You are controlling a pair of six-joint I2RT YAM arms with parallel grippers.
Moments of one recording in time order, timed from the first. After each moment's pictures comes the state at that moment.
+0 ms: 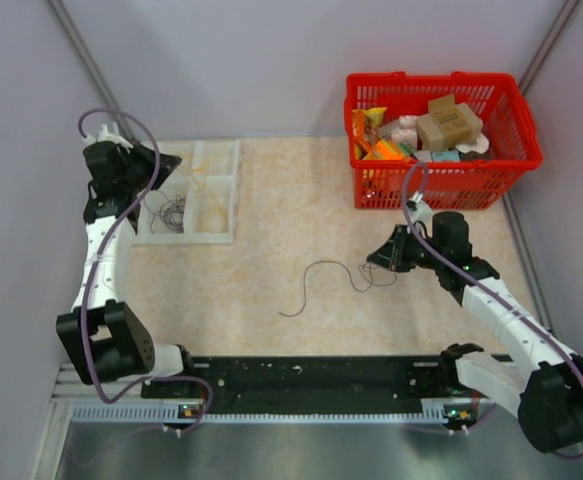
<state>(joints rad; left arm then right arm) 0.23 1.35 1.25 -0.17 0.42 -0.74 0.26 1.00 0.60 -0.17 -0.58 0.45</state>
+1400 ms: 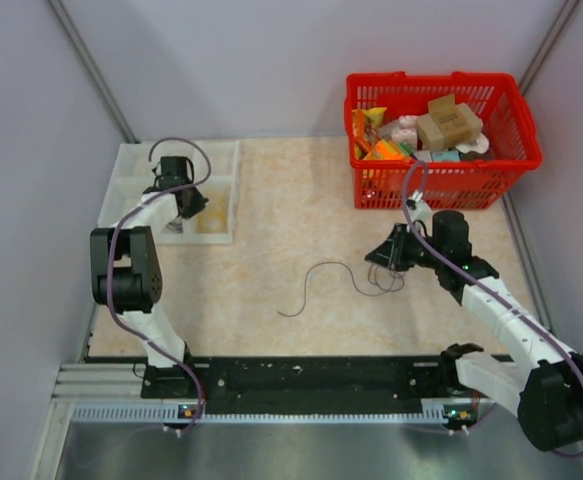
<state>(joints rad) 0.03 1.80 1.24 -0.27 -0.07 -0.59 0.26 1.01 0.60 -0.14 -0.60 0.47</state>
